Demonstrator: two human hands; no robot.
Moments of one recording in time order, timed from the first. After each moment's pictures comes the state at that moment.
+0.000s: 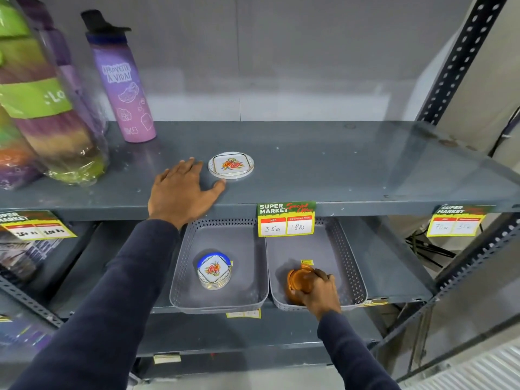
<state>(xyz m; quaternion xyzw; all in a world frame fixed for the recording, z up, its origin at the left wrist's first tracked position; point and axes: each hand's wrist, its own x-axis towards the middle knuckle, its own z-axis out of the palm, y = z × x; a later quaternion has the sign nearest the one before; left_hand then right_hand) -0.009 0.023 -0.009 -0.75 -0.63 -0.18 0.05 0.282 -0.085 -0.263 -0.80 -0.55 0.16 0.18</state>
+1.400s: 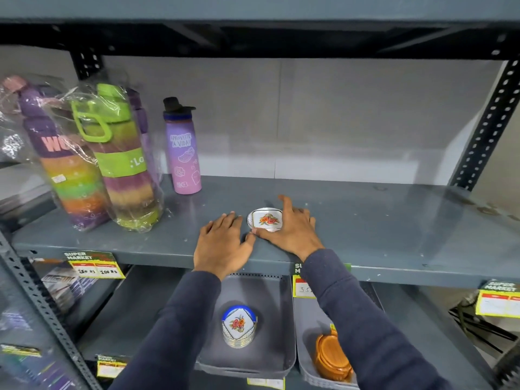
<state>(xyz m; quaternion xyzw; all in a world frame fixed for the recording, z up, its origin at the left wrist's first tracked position) -0.007 0.020 -0.004 -0.75 -0.64 -0.19 0.02 0.162 0.032 0.017 -0.65 -0.69 0.11 0.29</state>
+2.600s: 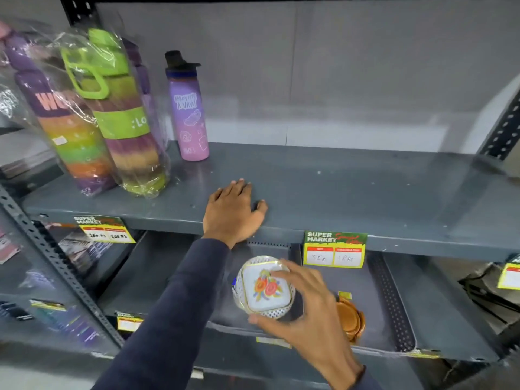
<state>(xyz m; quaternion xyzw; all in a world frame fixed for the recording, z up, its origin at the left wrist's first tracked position) -0.004 0.015 0.000 -0.74 -0.65 -0.17 0.01 0.151 -0.133 -0.081 -0.50 -0.71 0.19 0.45</state>
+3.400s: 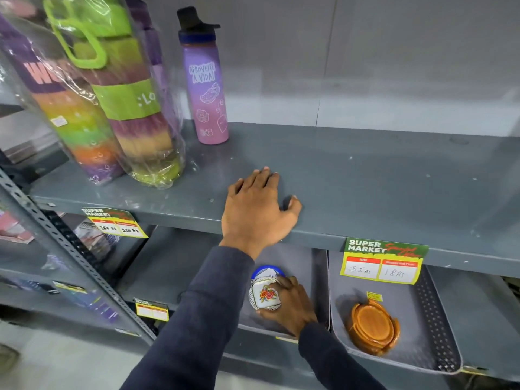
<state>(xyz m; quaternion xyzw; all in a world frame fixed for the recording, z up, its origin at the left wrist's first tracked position) -0.004 0.018 -0.003 -0.73 -0.65 -0.19 0.03 0.104 -0.004 -0.251 -0.60 -0.76 0.21 0.07</state>
